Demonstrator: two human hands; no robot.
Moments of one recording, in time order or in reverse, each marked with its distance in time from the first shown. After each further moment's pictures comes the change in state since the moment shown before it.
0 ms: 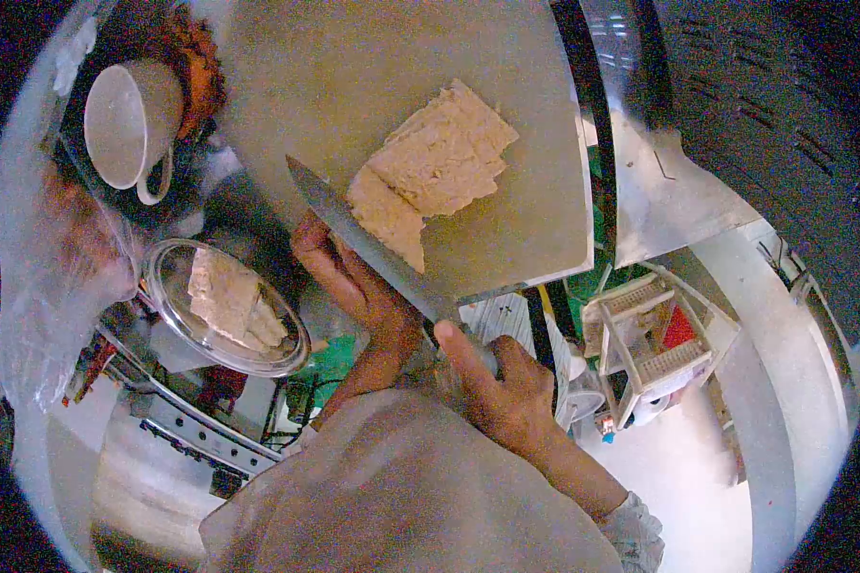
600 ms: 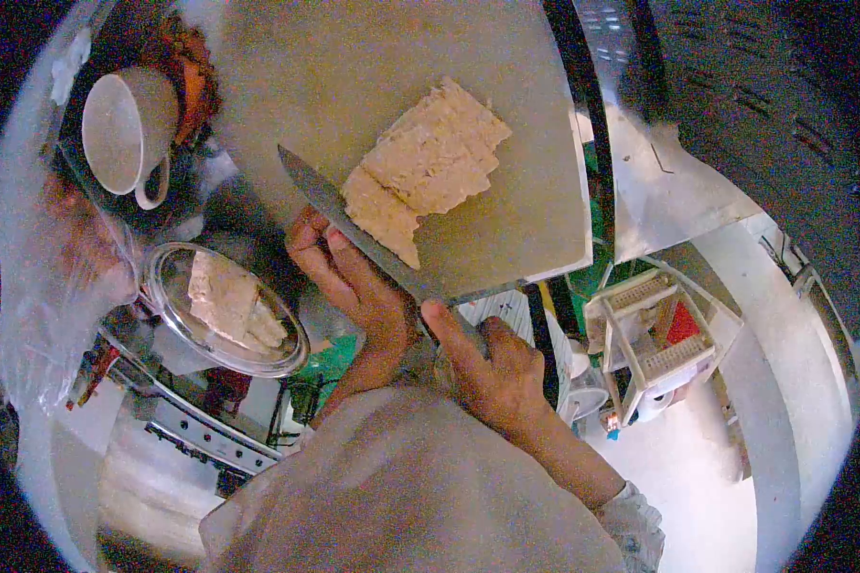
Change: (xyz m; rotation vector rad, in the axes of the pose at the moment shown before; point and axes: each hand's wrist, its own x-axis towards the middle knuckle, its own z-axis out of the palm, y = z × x) left_hand 0.002 0.002 -0.002 0.054 -0.003 0.034; right_hand 0.007 0.008 0.015 -0.028 -0.043 0.010
